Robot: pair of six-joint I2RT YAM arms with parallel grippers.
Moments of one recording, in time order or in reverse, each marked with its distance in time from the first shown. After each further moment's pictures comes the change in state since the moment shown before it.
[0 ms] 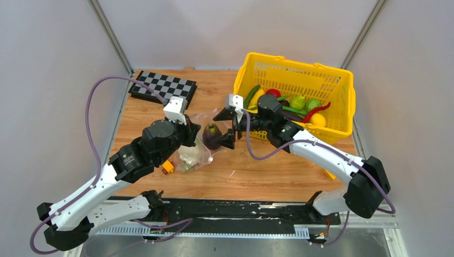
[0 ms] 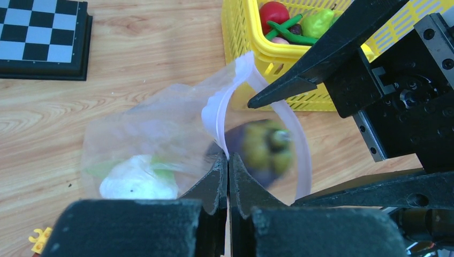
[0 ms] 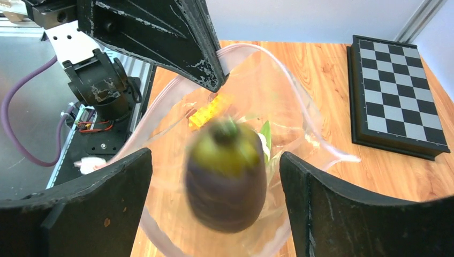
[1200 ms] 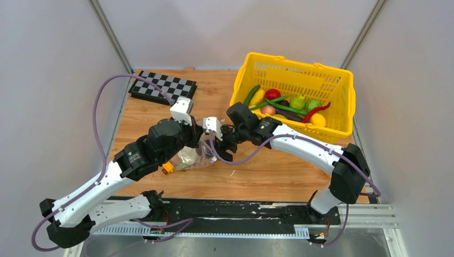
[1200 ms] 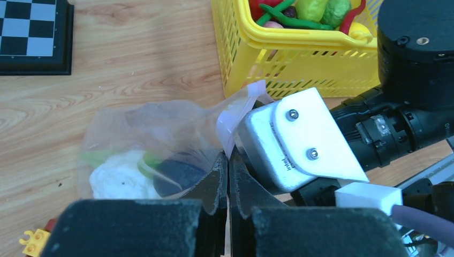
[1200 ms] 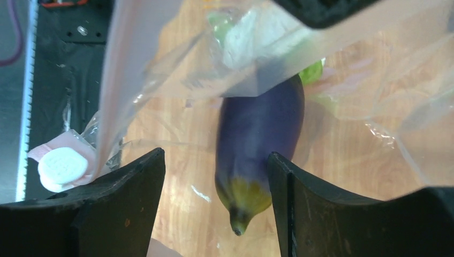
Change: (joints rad) left arm -0.001 0.039 0.002 -0.001 0.038 0.004; right arm 0.147 0.180 0.219 -0.646 0.224 -0.297
